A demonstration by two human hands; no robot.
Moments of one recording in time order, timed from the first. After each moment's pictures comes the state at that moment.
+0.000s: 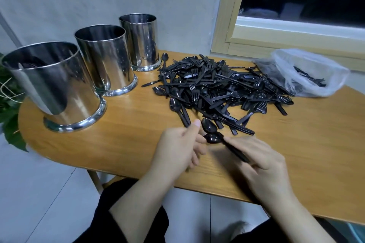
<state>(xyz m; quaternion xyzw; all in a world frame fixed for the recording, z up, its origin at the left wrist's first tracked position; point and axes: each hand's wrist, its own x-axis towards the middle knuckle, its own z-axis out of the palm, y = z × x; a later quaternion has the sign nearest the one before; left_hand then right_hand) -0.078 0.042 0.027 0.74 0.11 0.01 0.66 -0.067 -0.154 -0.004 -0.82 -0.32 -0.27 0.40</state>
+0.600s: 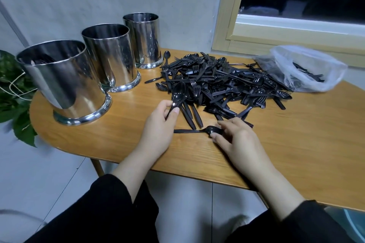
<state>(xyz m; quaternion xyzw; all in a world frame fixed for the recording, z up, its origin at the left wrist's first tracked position) -0.055 0.086 0.014 0.83 0.07 0.12 0.54 -0.042 -0.133 -0.005 -0.94 -0.16 -0.10 0.28</state>
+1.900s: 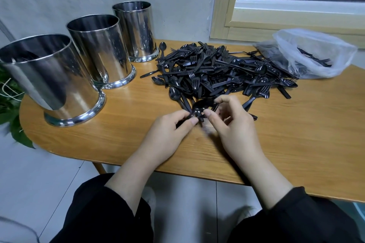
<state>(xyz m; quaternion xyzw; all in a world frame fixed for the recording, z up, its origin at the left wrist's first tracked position) -0.061 0.084 0.005 0.88 -0.06 0.05 0.47 -0.038 -0.100 0.005 -0.84 -0.13 -0.16 0.51</state>
